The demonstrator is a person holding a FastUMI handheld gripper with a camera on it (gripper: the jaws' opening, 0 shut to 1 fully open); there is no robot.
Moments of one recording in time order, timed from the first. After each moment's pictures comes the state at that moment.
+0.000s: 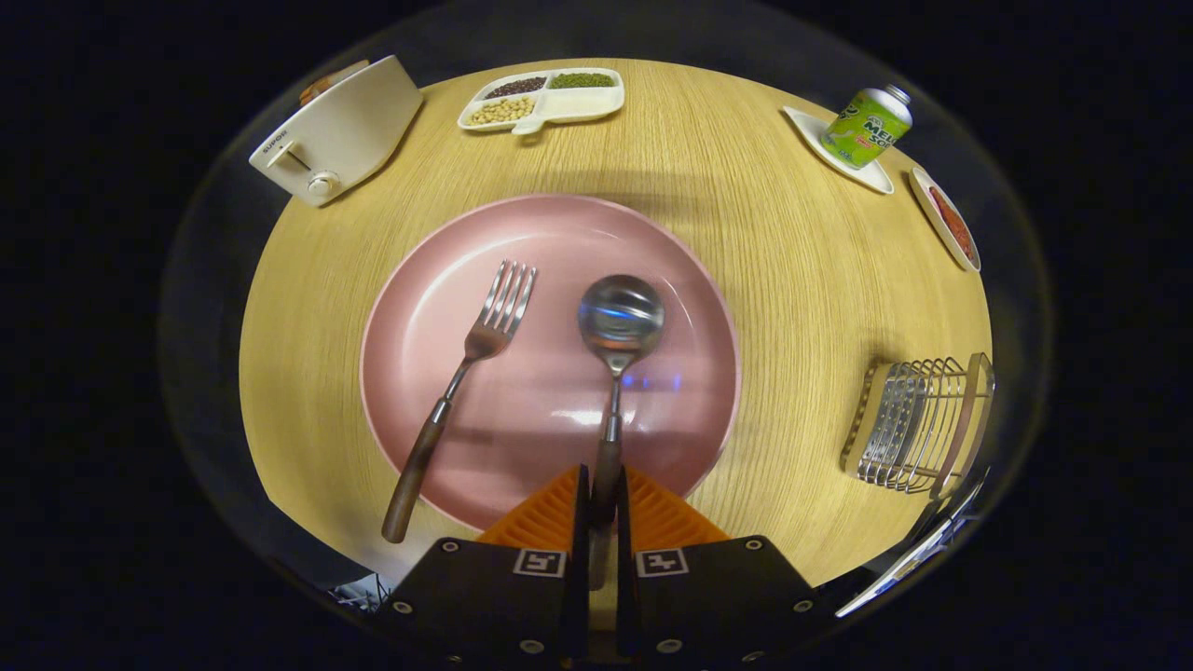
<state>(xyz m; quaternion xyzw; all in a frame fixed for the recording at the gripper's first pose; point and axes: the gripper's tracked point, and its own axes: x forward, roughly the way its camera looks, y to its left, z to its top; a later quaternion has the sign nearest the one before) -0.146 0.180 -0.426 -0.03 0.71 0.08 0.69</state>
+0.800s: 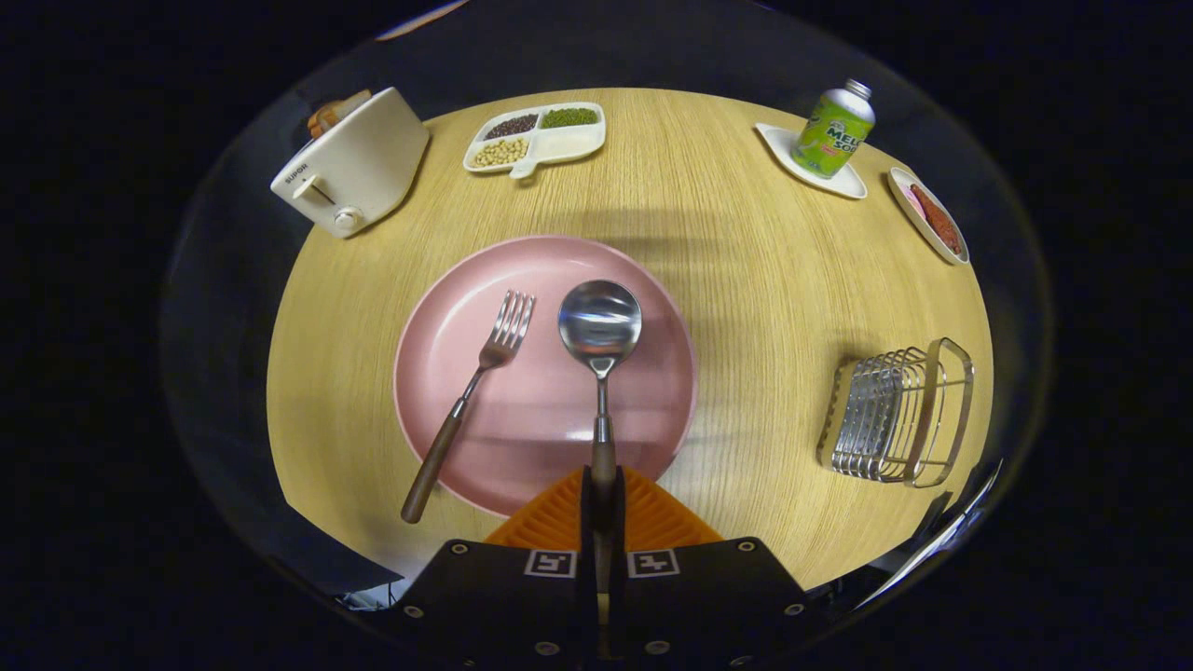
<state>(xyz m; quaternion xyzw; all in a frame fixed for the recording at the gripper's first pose) -0.138 0.161 -0.386 0.00 0.67 0.08 0.74</state>
